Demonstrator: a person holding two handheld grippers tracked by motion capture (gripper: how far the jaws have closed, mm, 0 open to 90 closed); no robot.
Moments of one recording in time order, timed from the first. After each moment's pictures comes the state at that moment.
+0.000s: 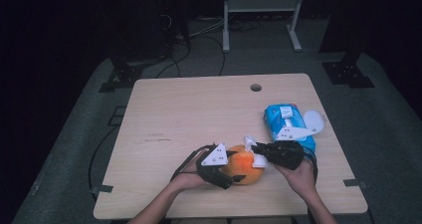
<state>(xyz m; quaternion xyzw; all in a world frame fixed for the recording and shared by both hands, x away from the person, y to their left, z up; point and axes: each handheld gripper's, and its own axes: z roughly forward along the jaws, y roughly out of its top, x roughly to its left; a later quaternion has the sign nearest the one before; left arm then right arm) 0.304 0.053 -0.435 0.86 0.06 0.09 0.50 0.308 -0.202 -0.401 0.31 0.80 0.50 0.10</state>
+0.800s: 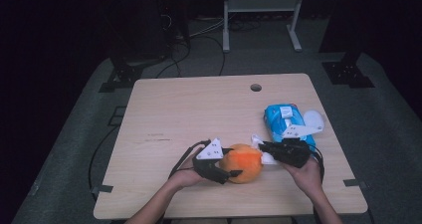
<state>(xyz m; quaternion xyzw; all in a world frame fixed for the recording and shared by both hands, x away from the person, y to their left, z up) 0.318 0.068 -0.432 0.85 0.11 0.07 0.51 0.315 -0.220 -0.404 0.34 0.80 0.48 0.11</state>
